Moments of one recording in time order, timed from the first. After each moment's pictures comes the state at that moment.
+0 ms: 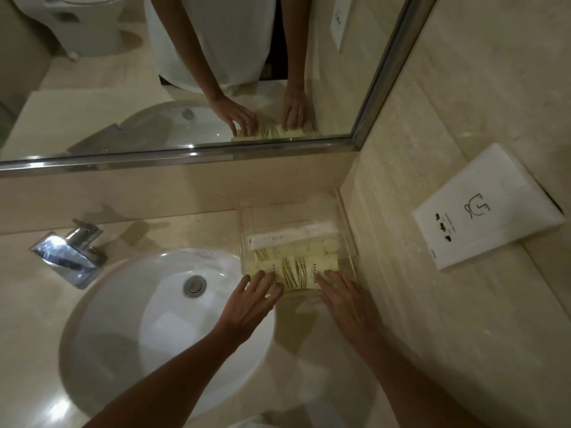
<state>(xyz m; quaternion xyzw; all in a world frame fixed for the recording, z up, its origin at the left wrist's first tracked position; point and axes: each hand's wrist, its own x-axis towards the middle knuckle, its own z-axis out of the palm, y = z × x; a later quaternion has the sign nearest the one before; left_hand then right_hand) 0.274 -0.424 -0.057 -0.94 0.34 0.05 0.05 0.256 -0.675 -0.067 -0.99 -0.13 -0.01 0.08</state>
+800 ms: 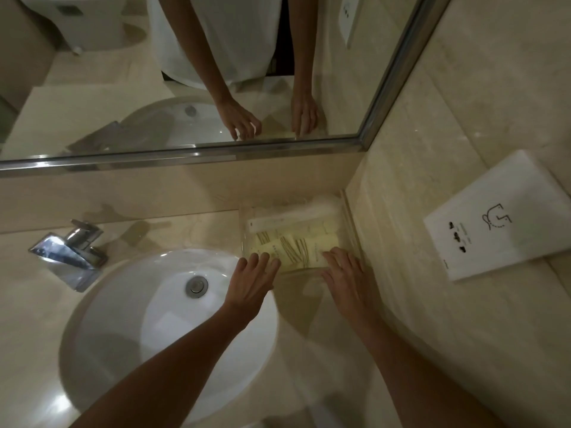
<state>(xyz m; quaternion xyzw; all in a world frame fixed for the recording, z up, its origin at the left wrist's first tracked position) 0.316 -0.434 -0.045 -0.97 0.23 0.03 0.01 0.305 -0.665 -0.052 -0.99 -0.06 -0.06 0.09</state>
